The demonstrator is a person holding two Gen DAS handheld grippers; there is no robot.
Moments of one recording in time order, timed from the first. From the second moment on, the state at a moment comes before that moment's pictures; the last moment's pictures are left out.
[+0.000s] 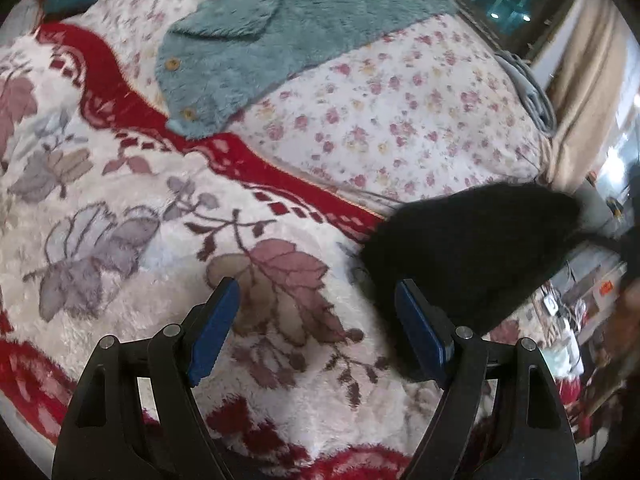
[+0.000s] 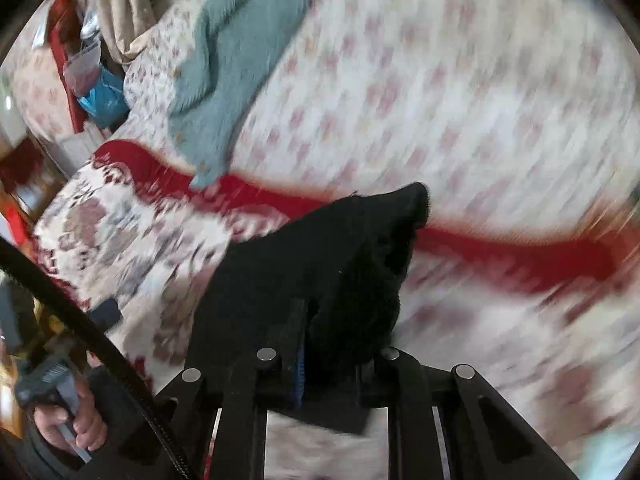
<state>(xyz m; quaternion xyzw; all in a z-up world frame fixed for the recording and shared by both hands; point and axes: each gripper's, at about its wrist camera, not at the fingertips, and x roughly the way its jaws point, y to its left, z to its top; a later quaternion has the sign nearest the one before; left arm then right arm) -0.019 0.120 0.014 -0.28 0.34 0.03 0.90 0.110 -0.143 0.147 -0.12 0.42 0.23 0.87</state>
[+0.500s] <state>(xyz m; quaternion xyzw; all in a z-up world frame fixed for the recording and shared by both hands) -0.024 0.132 0.009 -0.32 0.34 0.03 0.88 0.074 -0.180 0.477 -0.44 0.18 -0.06 0.88</state>
